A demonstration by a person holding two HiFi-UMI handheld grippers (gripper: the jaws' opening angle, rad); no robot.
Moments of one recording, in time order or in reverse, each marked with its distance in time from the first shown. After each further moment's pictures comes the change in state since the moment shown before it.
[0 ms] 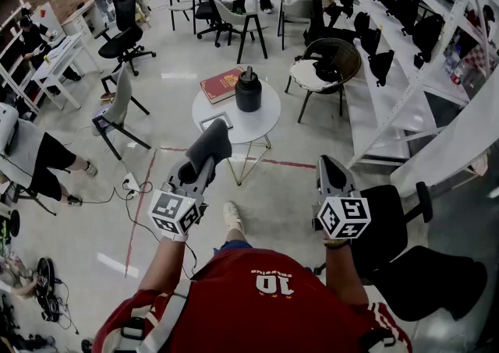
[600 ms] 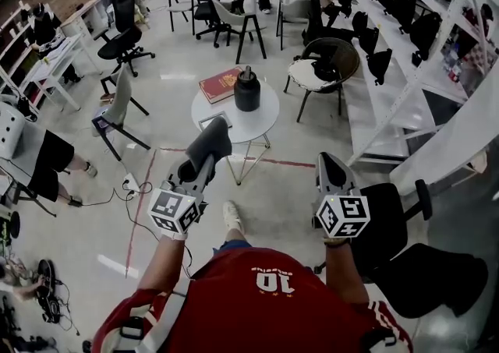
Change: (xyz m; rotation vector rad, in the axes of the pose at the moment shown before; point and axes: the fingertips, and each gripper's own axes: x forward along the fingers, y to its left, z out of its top) left arm -0.007 -0.005 0.007 0.009 -0.005 -0.011; right arm -0.009 0.008 0.010 -0.030 -0.022 -0.013
